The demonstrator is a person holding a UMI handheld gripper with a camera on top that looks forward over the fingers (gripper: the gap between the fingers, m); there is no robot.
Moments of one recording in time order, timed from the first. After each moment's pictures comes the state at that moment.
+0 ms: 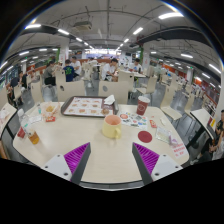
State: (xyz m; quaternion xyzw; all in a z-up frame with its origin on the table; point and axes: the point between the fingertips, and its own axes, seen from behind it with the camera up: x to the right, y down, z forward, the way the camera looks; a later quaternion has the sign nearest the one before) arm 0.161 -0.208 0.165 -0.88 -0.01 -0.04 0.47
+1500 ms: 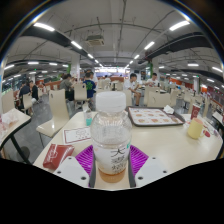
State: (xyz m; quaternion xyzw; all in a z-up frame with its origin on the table) arm -0.280 -0.099 0.069 -0.83 -0.02 0.01 0.56
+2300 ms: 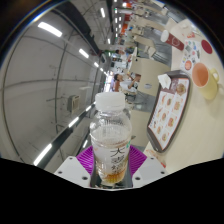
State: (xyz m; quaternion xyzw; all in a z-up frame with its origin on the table) arm -0.085 0.017 0.283 -0.62 0.35 0.53 0.46
